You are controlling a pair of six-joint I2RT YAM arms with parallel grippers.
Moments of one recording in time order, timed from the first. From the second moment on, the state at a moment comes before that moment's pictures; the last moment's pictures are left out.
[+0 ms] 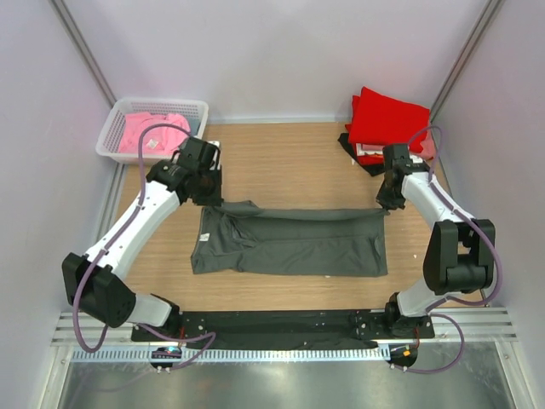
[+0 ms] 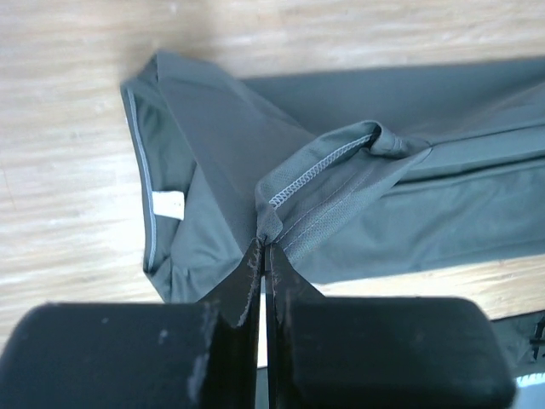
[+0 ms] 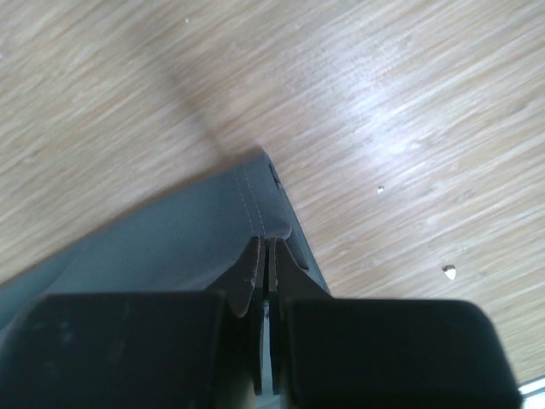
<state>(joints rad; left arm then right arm) -0.43 1.42 1.37 -0.94 -0.04 -0.36 0.03 1.57 1.14 -0.72 0.28 0.49</state>
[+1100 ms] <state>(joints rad) -0.46 1.43 0.90 -0.72 -0.11 -0.64 0.32 1.57 0.87 -0.51 0.06 0.53</state>
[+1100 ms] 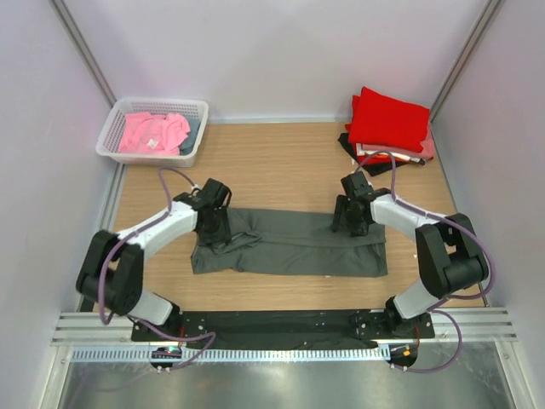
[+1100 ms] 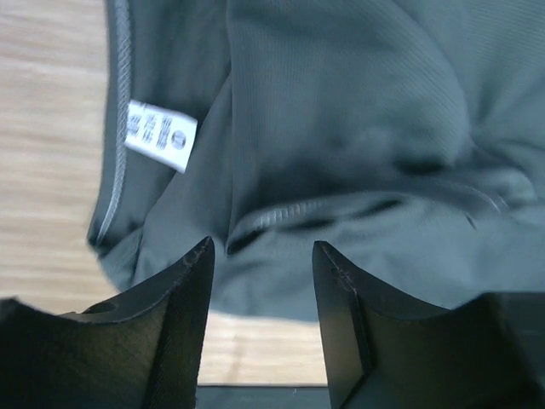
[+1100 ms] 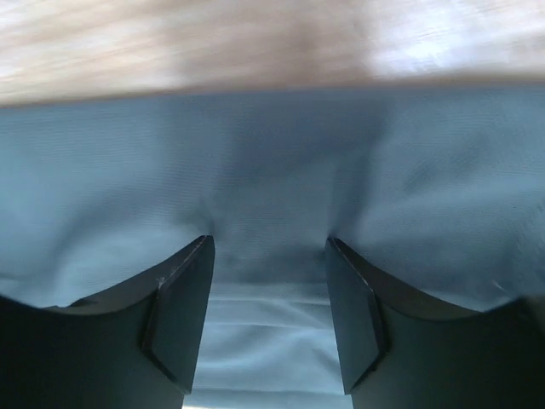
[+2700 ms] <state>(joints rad) -0.59 1.32 1.33 -0.94 -0.06 -0.56 1.15 1.03 0.83 -0.80 0.34 1.03</state>
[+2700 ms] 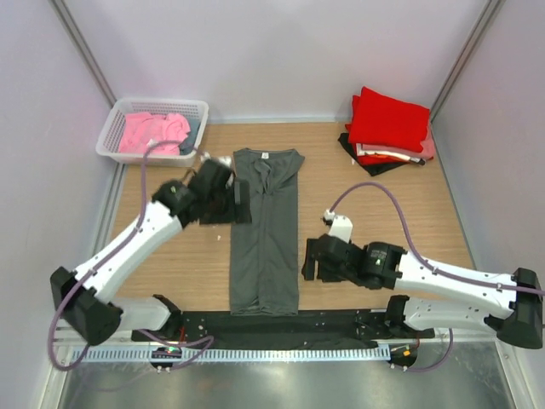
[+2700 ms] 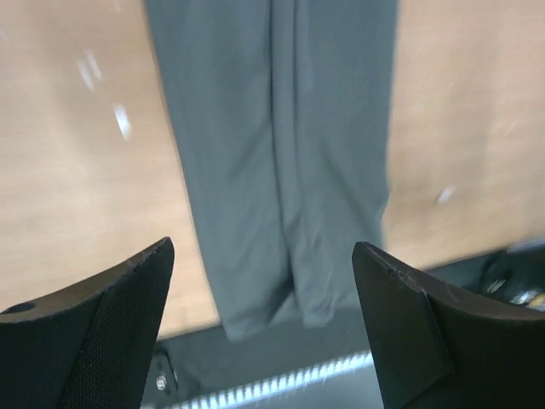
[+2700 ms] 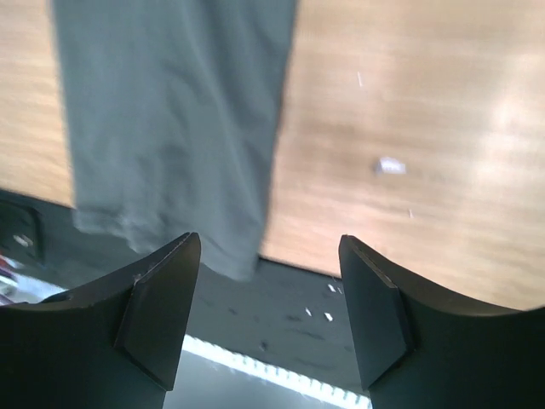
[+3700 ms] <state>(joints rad) -1.16 0.67 0.40 -0.88 -0.21 -1.33 1.55 1.08 0.37 -0.22 0.42 1.49</state>
